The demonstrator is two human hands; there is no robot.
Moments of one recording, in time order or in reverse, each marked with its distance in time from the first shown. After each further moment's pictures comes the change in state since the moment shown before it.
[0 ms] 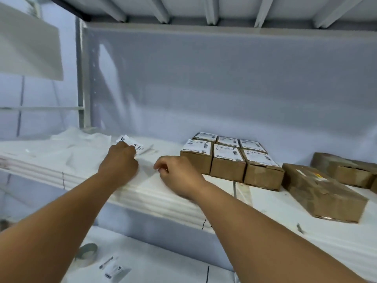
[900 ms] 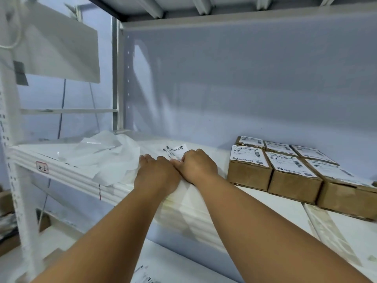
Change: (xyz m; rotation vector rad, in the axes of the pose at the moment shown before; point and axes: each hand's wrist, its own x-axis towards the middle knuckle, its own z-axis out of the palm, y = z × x) left_hand 0.008 -0.006 0.013 0.242 -0.168 -0.078; right_hand 0.118 0.002 0.067 -0.117 0.032 0.295
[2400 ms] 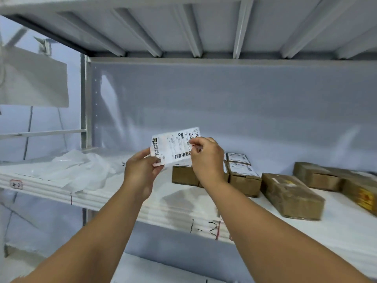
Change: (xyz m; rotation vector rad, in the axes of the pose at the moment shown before) left_hand -0.097 0.077 -0.087 -1.976 -0.009 -0.076; right_hand -0.142 0.052 -0.153 0.502 0.613 -0.050
